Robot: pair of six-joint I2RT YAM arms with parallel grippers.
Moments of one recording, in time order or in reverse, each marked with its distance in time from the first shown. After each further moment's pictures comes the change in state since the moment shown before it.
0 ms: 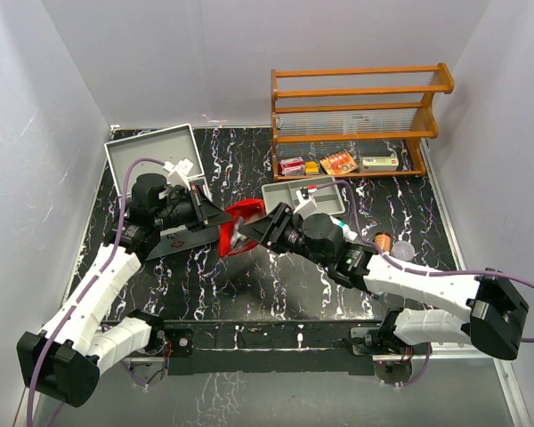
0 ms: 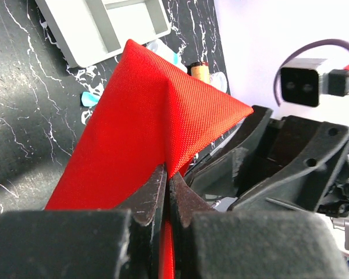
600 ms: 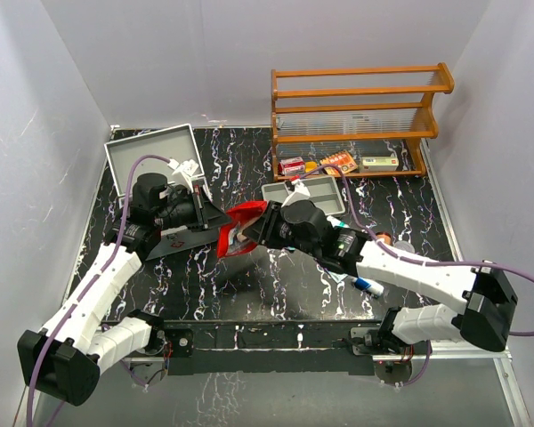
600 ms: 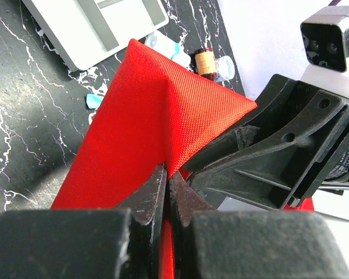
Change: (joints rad) left arm 0.000 0.010 0.002 -0.002 0.047 0.145; right arm 0.000 0.068 0.221 -0.386 0.054 -0.243
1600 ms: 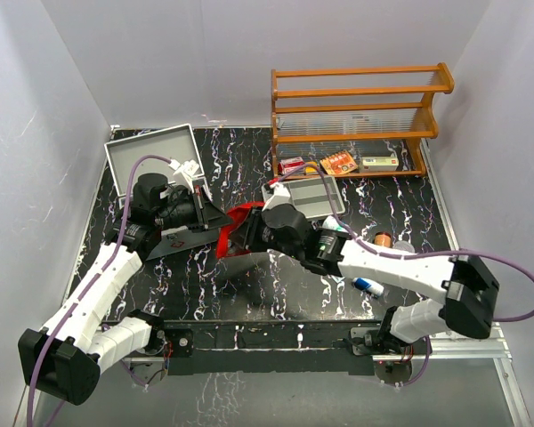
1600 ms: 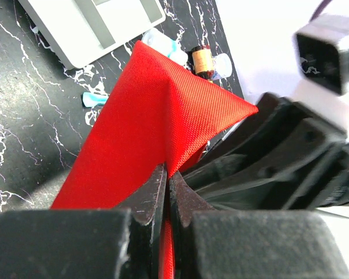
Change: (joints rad) left arm 0.000 0.006 -0.006 0.008 0.018 -0.002; right arm 0.067 0.151 0.070 0.076 0.008 -0.074
